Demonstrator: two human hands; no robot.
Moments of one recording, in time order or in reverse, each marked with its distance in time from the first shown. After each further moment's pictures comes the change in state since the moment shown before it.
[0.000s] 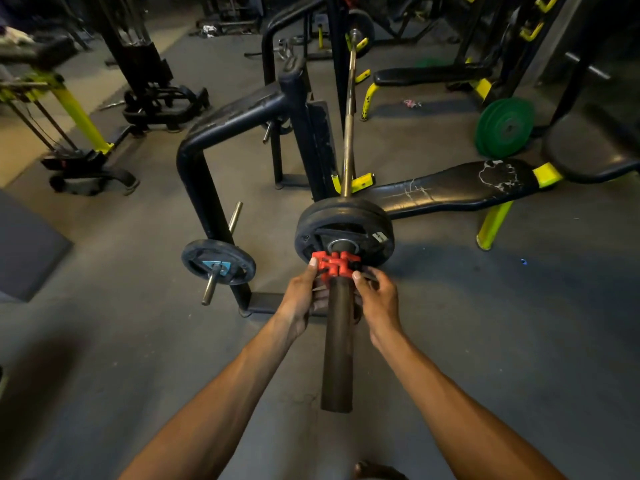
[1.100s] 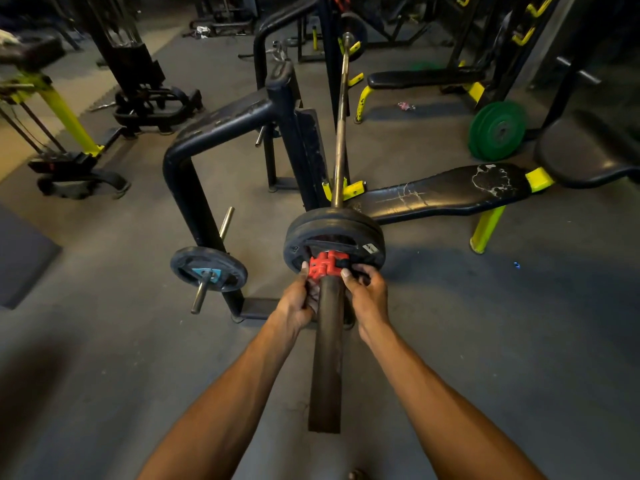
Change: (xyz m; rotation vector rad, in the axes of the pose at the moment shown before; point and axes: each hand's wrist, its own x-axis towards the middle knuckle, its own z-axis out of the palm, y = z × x) left_hand 0.074 -0.016 0.002 -0.369 0.052 -0.235; right_hand 0.043 0.003 0.011 0.064 0.033 0.008
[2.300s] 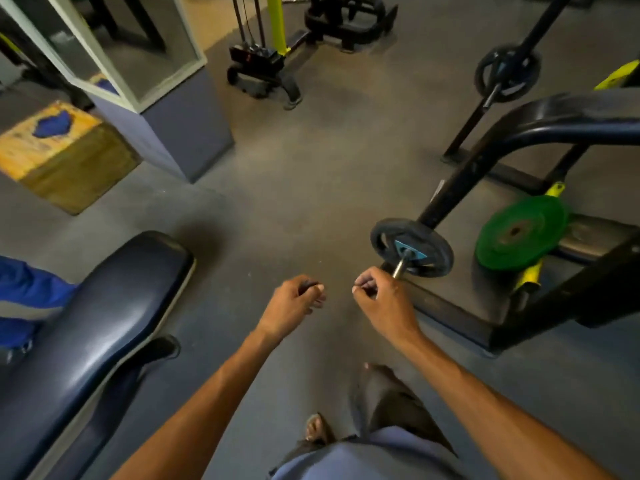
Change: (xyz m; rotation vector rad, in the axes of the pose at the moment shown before) left_hand -0.138 0.232 -0.513 0.725 0.411 0.321; right_hand -0.183 0.101 0.482 -0.876 -0.778 -0.362
